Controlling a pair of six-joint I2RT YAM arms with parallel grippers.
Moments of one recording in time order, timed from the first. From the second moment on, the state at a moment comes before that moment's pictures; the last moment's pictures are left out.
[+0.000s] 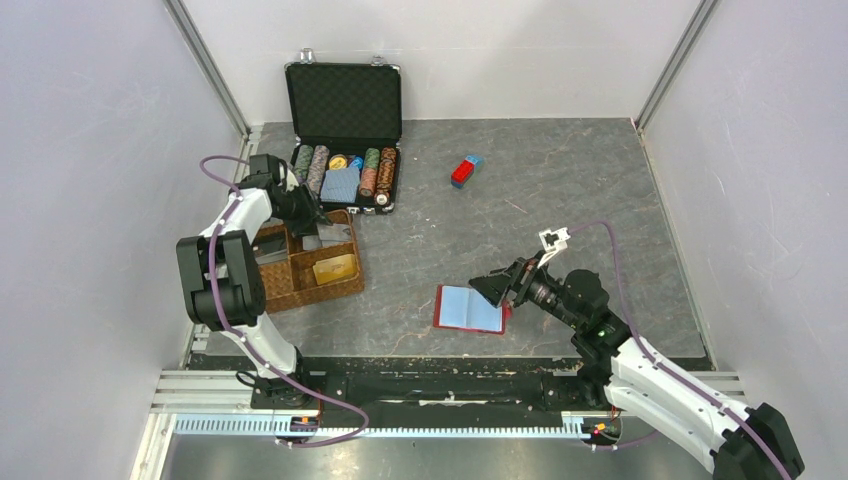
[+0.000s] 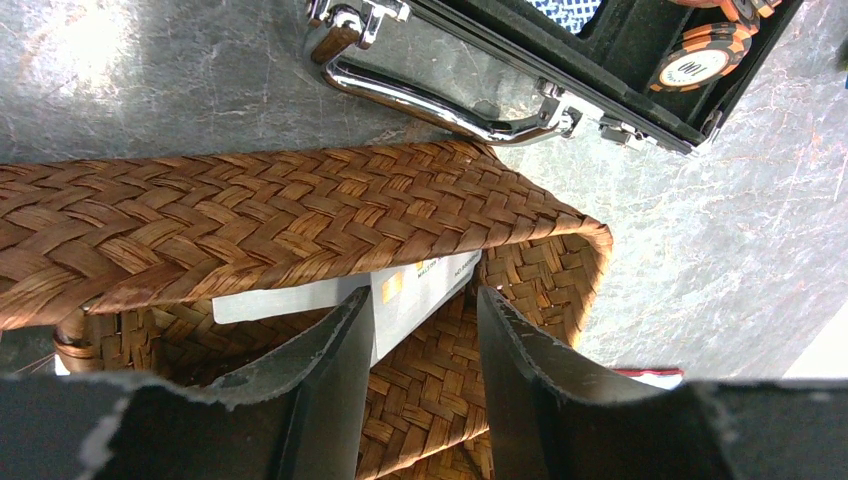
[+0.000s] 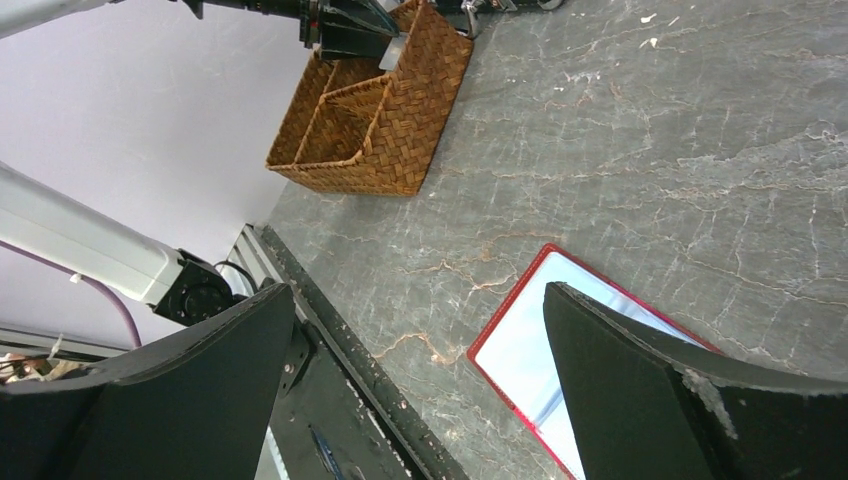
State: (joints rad) left arm 0.15 1.73 1.20 -0.60 0.36 -0.36; right arm 0.63 0.66 0.22 0.35 -0.23 0.73
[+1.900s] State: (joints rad) left arm -0.16 0.89 0.84 -0.64 0.34 -0.35; right arm 1.10 1.59 0.80 -0.24 0.45 0.73
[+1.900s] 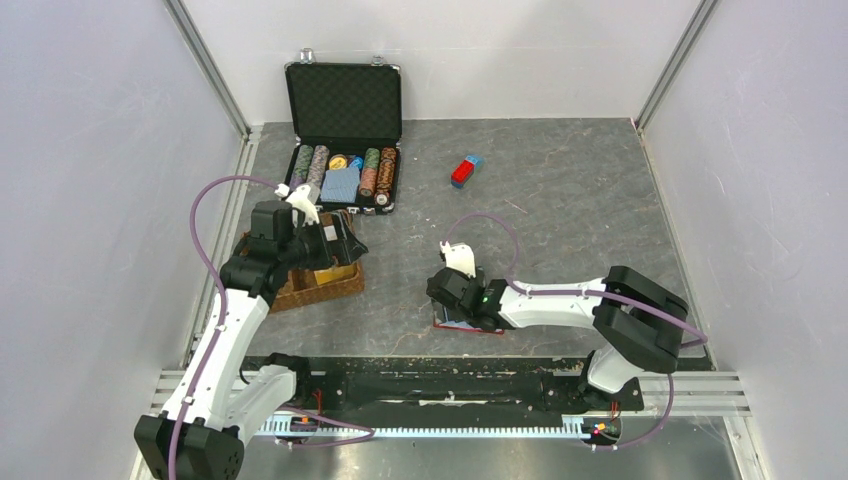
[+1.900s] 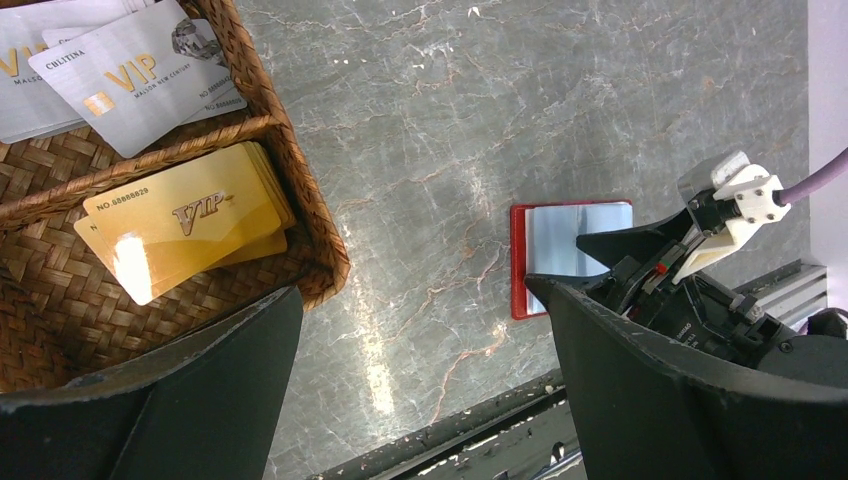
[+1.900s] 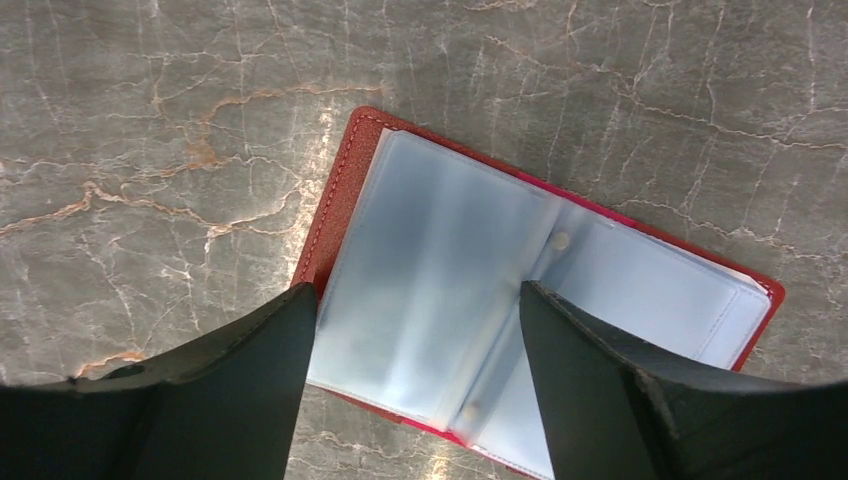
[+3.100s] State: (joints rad) left arm -0.17 0.90 0.84 -0.64 0.29 -0.35; right arm 0.72 1.30 0.46 -0.01 0.46 0.57
